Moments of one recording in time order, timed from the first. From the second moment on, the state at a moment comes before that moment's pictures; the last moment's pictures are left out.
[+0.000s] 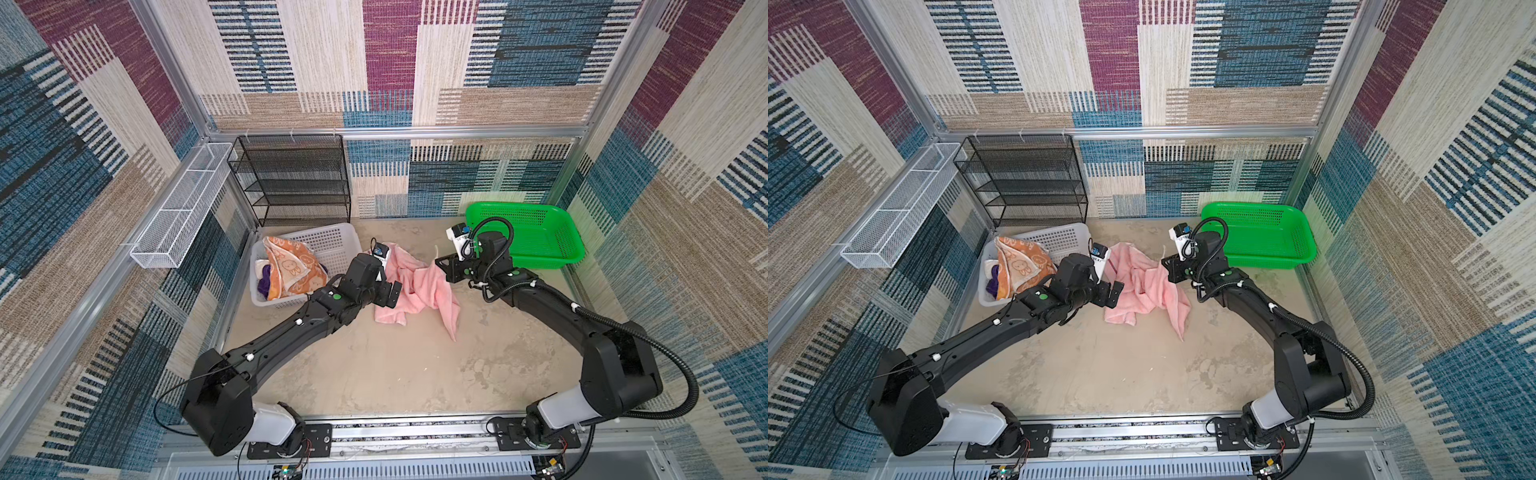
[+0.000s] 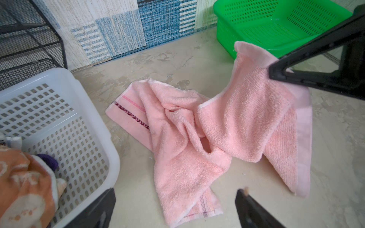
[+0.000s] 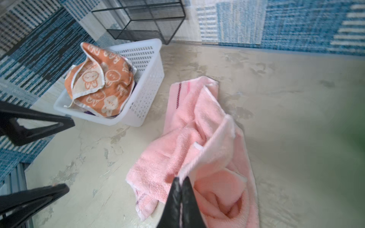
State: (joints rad) left arm -0.64 1.37 1.04 -0.32 -0.16 -0.12; right arm 0.39 1.51 1.05 -0.10 -0.42 0.11
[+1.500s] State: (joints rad) left arm -0.68 1.54 0.86 0.14 0.17 0.47; right arm 0.60 1.28 0.69 -0.03 -0.32 0.01
